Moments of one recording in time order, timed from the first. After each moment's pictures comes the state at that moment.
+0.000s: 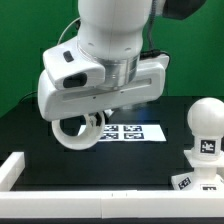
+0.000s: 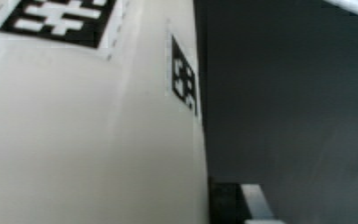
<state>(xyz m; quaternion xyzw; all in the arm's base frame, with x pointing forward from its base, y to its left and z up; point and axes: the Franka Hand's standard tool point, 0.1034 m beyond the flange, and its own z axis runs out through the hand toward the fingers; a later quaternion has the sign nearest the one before) 0.521 -0.065 0.088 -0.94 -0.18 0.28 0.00</state>
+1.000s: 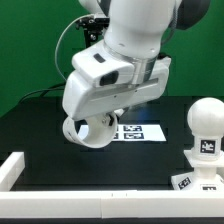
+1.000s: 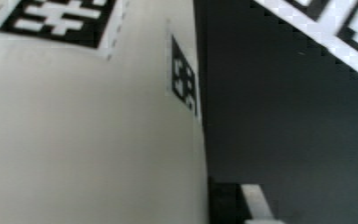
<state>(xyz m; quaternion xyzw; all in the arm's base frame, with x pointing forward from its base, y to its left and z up) 0.485 -0.042 0.067 -0.92 -0.33 0.21 -0.06</state>
